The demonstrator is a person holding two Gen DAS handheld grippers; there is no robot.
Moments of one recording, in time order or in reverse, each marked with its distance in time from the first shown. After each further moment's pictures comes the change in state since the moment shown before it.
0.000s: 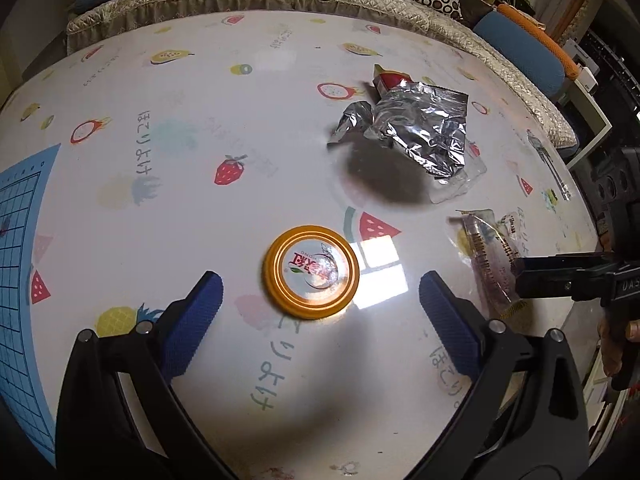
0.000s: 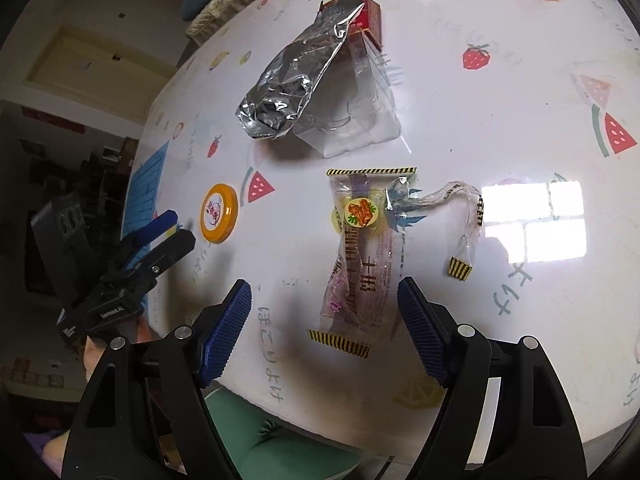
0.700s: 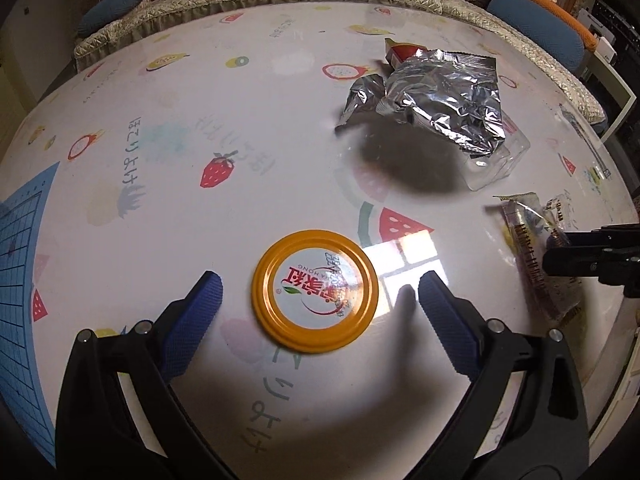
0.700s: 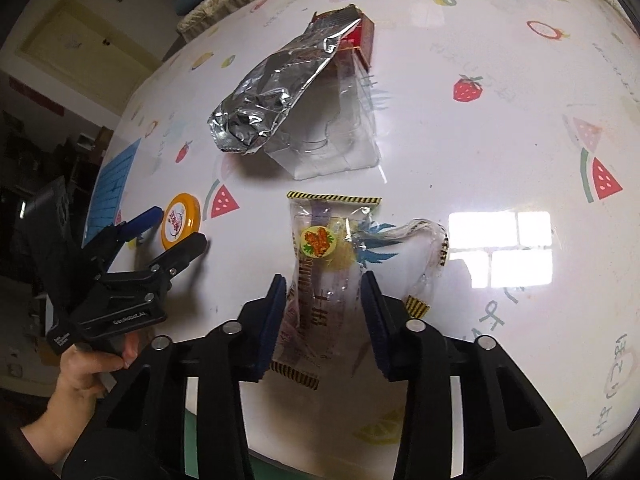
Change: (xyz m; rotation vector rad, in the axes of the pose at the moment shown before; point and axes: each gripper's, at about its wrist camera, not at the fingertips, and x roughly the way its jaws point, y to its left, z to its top) left arm 0.041 -0.023 -0.001 0.074 -0.002 0.166; right arm 0.011 -0.004 0.006 -0.062 -0.055 -0.116
